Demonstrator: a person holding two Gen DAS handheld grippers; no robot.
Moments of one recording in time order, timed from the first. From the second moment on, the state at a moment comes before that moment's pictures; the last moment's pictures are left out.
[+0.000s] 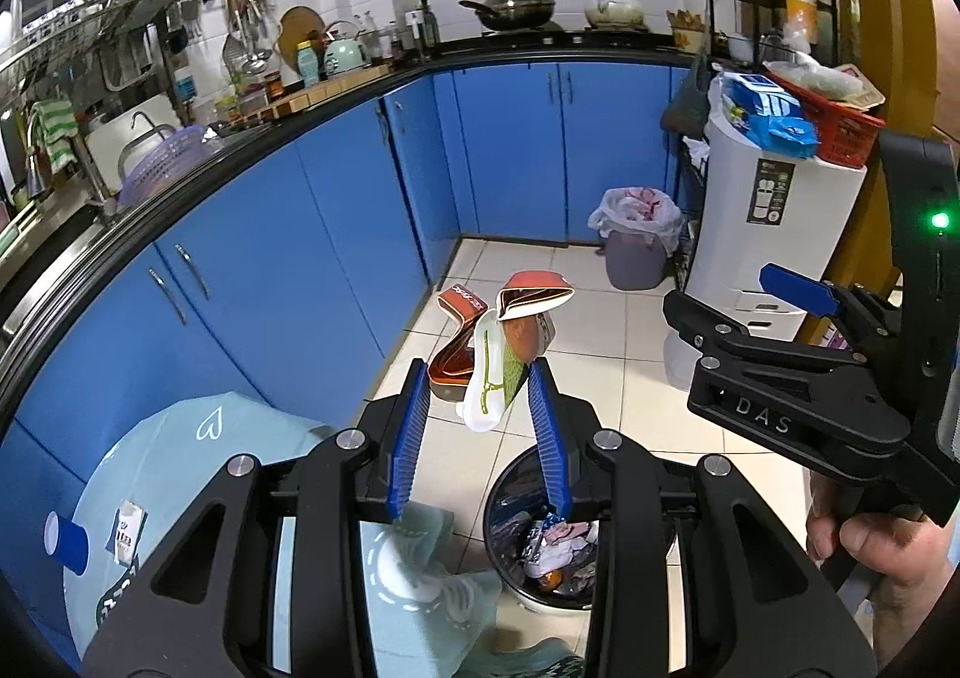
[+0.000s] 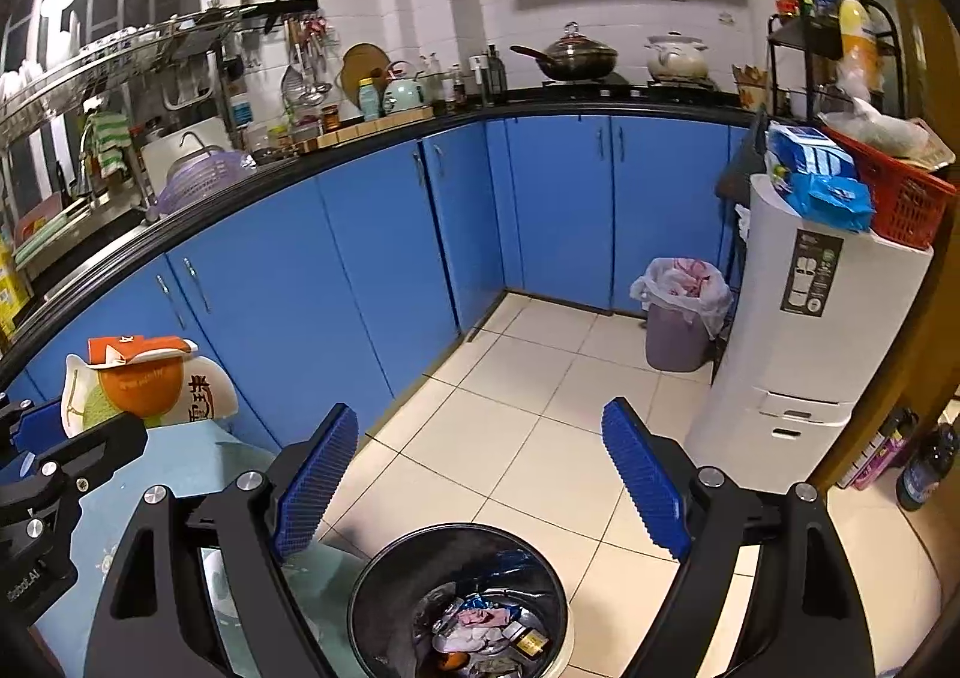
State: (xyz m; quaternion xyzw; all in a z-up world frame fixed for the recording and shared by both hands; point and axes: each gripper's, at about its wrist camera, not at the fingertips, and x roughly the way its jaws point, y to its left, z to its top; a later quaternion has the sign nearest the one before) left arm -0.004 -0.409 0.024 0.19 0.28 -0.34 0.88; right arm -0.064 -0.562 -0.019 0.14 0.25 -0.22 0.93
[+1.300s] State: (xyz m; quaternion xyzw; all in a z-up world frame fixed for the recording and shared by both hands) left arm -0.002 -0.408 0.036 0.16 0.28 -0.33 0.89; right arm -0.078 -0.577 -0.023 0.16 0.24 -0.23 0.93
